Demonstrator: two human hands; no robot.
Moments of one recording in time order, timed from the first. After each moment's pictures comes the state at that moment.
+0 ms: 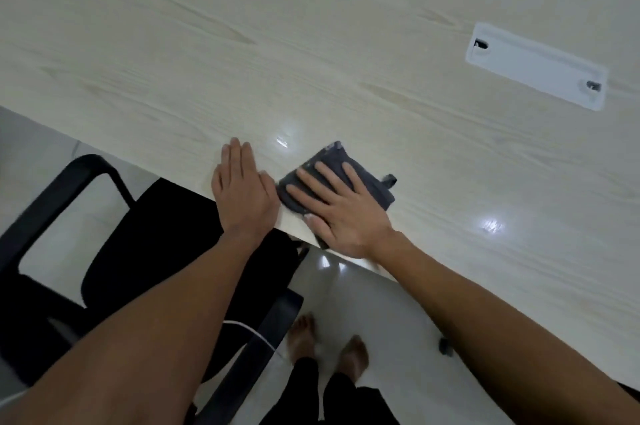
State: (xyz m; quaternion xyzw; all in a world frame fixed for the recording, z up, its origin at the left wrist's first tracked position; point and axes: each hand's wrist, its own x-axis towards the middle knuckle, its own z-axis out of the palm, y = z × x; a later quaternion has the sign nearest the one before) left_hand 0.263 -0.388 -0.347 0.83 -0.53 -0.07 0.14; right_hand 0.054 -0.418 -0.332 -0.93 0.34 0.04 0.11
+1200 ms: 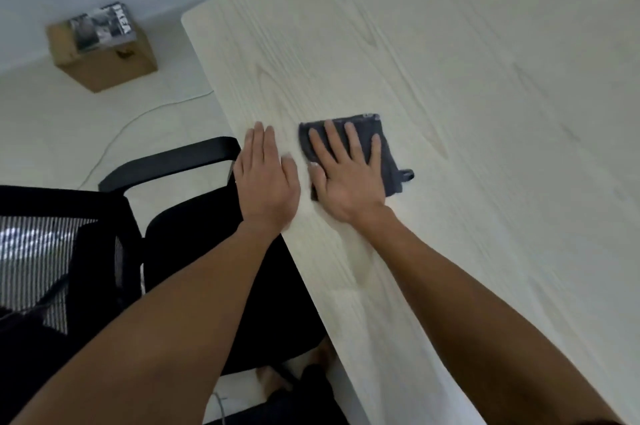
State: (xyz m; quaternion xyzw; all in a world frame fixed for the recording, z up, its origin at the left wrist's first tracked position) left_hand 0.458 -0.446 -0.334 0.94 -0.23 -0.03 0.23; right_hand 0.372 -0.573 -0.329 -0.97 0.22 0.04 0.12
